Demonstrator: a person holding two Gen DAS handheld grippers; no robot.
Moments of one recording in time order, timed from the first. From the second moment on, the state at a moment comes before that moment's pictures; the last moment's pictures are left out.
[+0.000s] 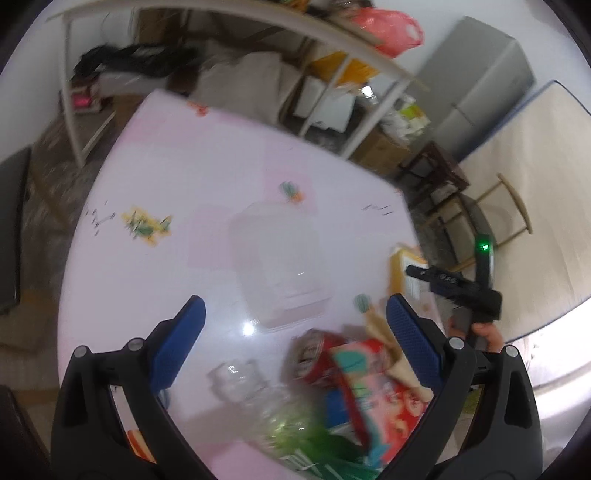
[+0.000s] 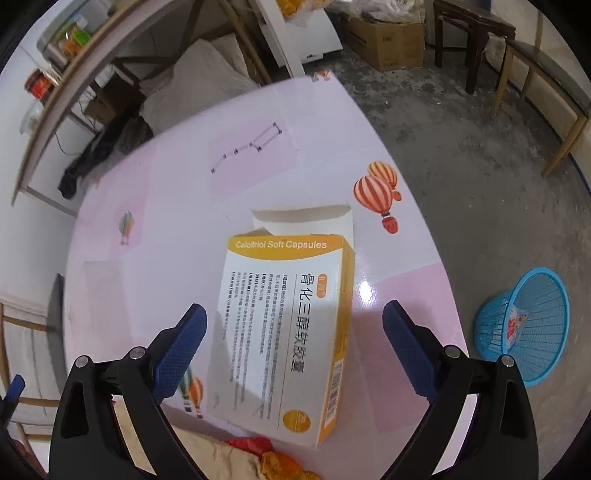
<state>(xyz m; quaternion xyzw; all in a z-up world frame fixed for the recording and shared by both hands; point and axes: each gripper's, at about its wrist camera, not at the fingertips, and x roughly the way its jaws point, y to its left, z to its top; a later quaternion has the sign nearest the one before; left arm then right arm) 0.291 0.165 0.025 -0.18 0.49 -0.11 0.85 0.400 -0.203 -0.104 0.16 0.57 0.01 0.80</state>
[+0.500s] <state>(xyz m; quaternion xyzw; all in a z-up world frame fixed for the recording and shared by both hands) 0.409 0.117 -0.040 -0.20 0.61 -0.08 0.76 0.408 -0.176 -0.111 -0.01 0.58 0.07 0.81</state>
